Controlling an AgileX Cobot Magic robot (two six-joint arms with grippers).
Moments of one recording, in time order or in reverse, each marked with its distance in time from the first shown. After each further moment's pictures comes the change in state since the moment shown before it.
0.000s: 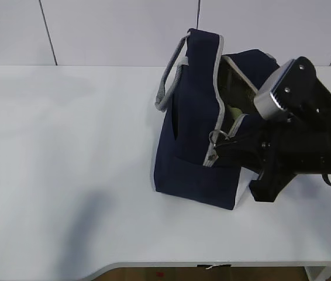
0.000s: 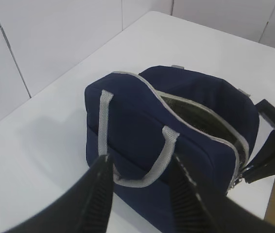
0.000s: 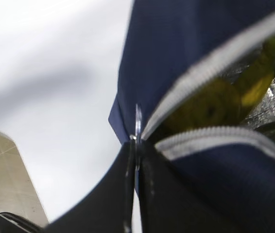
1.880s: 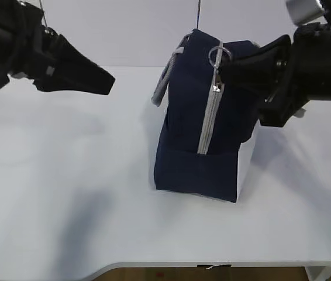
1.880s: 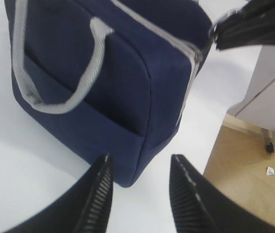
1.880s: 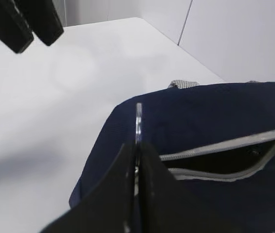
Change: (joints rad) left arm -0.042 0.000 0.256 -0.049 0.036 0.038; right arm 0.000 -0.118 -0.156 -0.023 -0.006 0.038
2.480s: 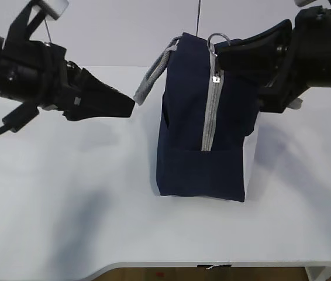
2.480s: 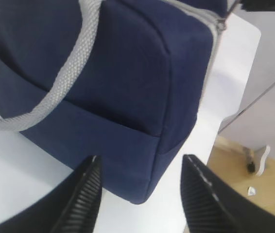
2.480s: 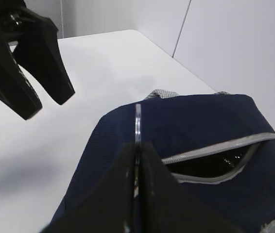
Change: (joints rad) left arm 0.000 0.093 0.135 -0.294 -0.061 0.268; right arm 0.000 0.000 -0.044 -0.013 -0.001 0.021
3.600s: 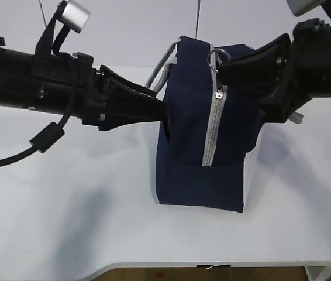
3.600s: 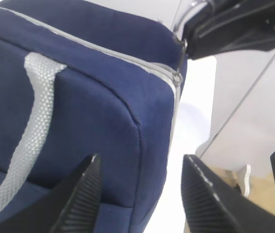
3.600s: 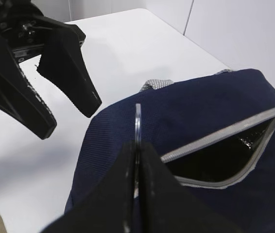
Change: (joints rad) left arm -0.059 0.089 0.039 -0.316 0.076 0.403; right arm 0.000 0.000 0.000 -0.166 0.012 0.202
